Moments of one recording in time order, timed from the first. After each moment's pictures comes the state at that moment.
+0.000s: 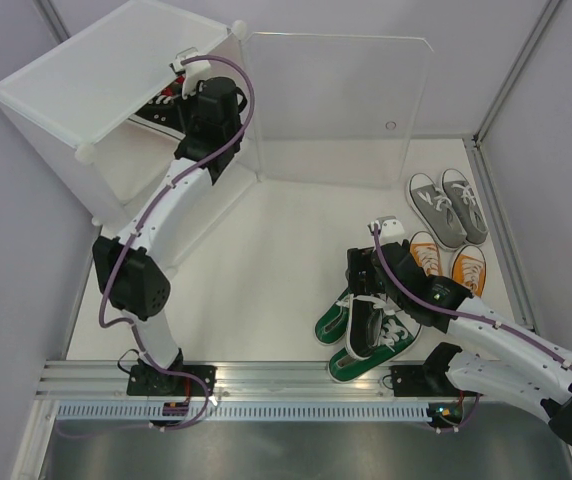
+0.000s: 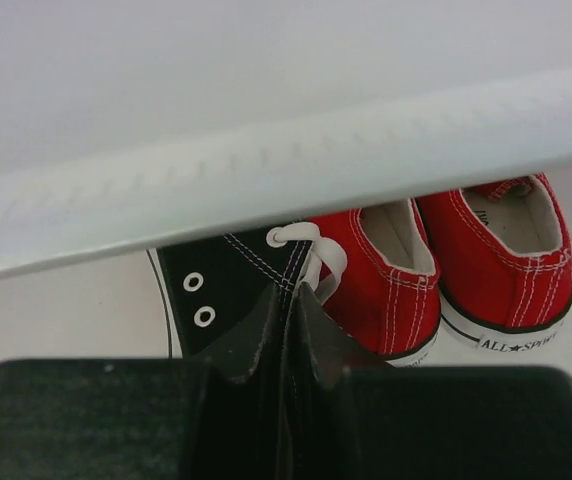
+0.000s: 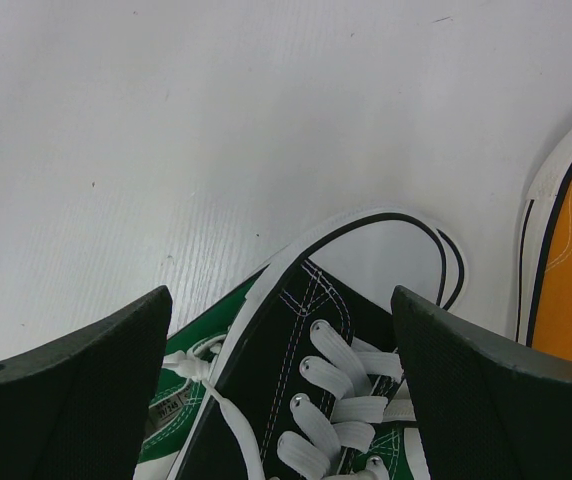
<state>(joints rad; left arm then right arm) -0.43 1.81 1.84 -0.11 -1.18 -0.03 0.80 0.90 0.66 -0.45 0.37 0.46</state>
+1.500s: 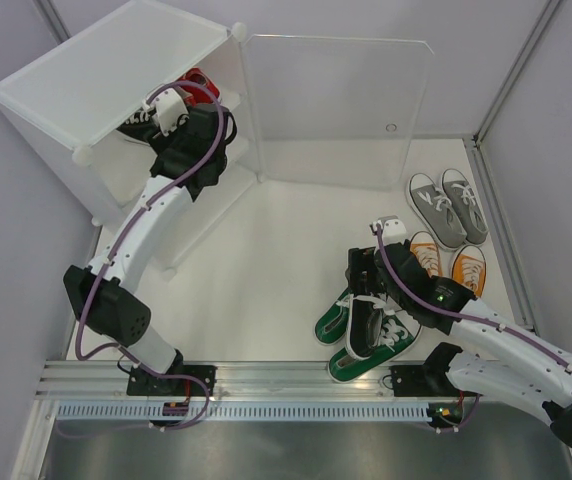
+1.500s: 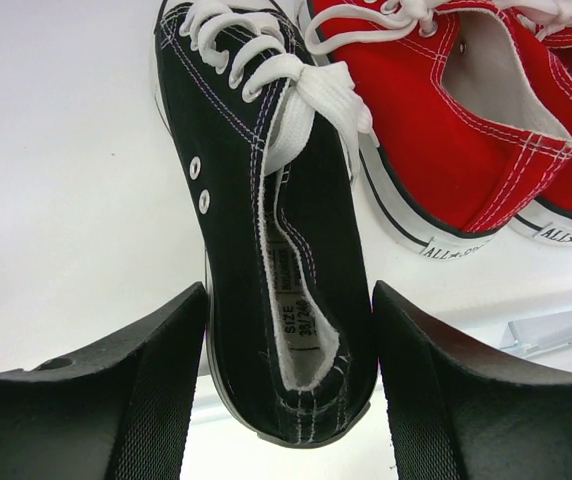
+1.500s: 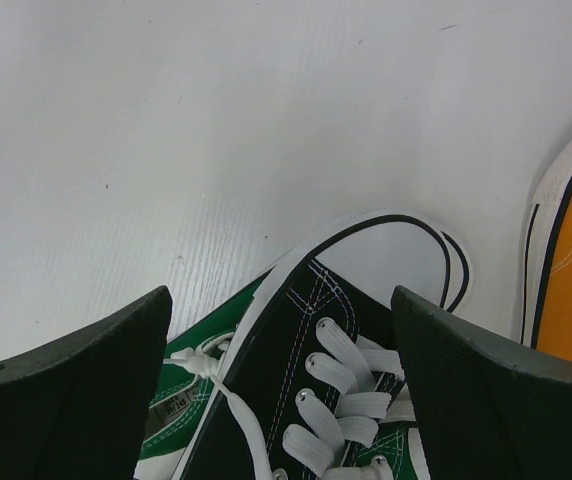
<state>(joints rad) -0.42 1.60 1.68 -0.61 -1.08 -0.64 0.80 0.87 0.66 -0.45 0.36 0.46</state>
